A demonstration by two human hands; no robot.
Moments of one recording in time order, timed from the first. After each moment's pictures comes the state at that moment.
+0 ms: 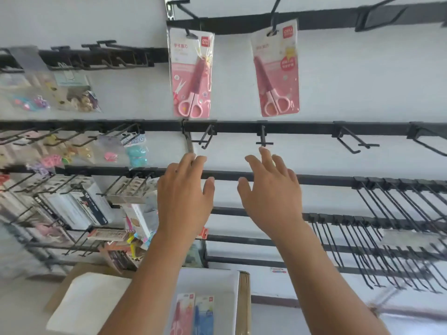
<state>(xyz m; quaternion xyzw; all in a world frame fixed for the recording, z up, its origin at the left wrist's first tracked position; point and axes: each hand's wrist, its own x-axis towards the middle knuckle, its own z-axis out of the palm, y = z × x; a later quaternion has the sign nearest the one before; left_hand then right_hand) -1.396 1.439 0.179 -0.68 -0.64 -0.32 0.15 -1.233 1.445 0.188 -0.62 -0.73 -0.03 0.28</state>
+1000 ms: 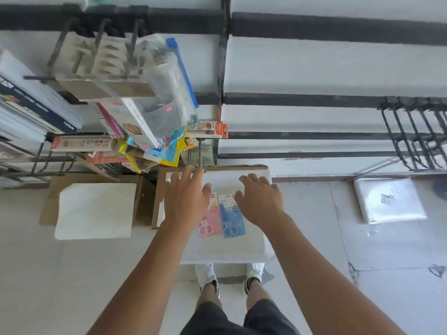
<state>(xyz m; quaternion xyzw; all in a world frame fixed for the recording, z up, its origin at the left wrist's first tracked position) -1.559 1.473 -0.119 -0.71 -0.69 -0.03 -0.14 -1.390 1.466 -0.112 -0.70 -0.67 0.23 -0.10</state>
